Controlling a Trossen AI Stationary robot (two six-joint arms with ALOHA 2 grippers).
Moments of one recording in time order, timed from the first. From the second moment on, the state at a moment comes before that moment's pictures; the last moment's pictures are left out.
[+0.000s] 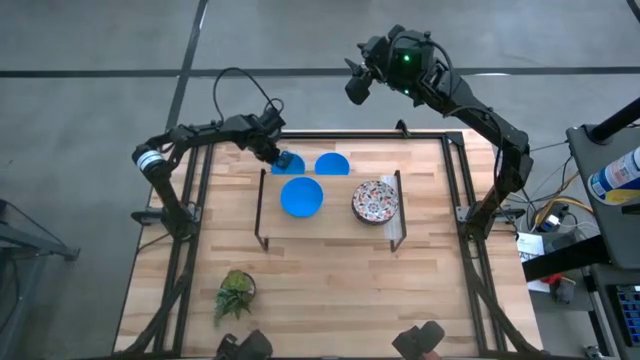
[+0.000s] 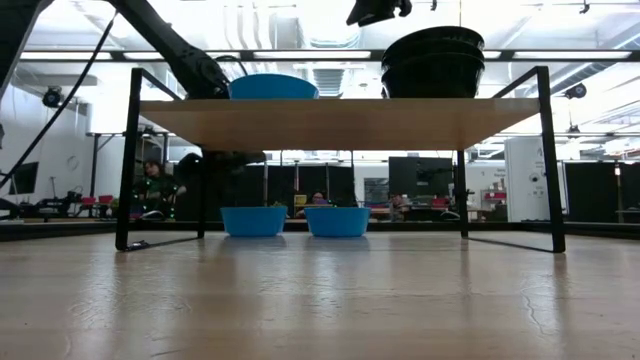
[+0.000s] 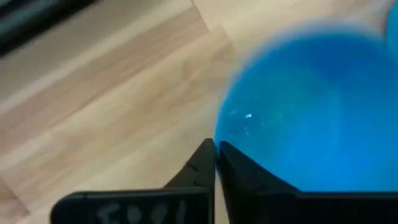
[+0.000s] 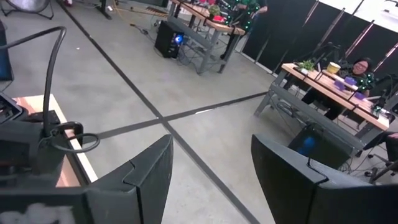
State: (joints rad) left arm 0.75 1.71 1.16 -0.67 0.02 -0.29; right arm -0.55 1.68 2.00 -0.52 0.26 -0.27
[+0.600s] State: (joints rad) left arm 0.76 1.61 1.41 -0.77 0.06 -0.29; right arm -0.55 1.68 1.99 -0.53 0.26 -0.27
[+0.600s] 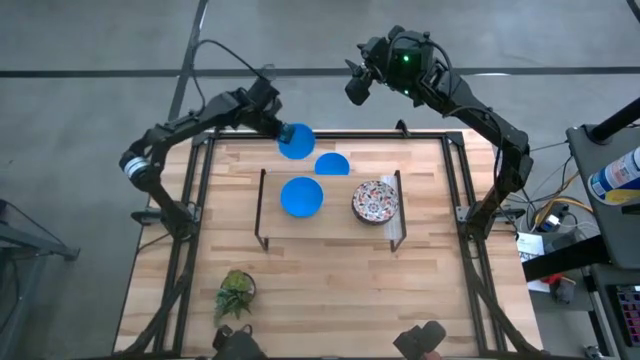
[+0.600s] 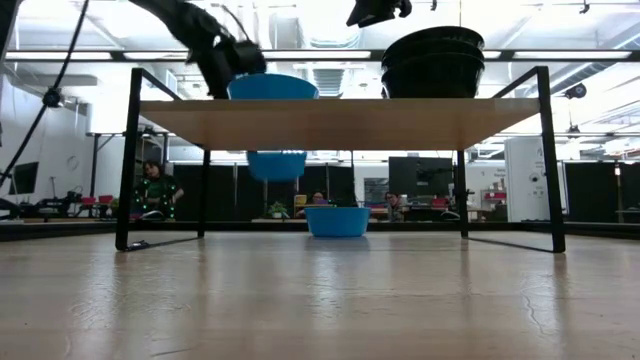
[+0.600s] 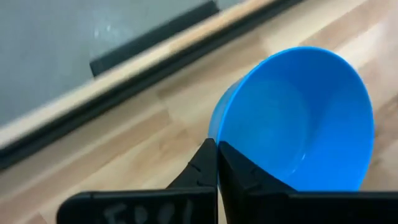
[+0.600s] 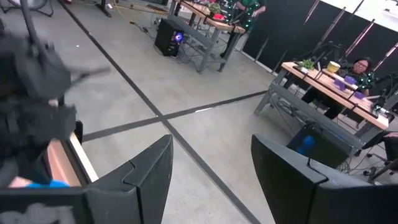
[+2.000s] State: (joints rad) left arm 0.39 1.56 1.73 -1.24 0.22 -0.17; right arm -0.57 1.68 1.99 -0.53 0.29 -0.23
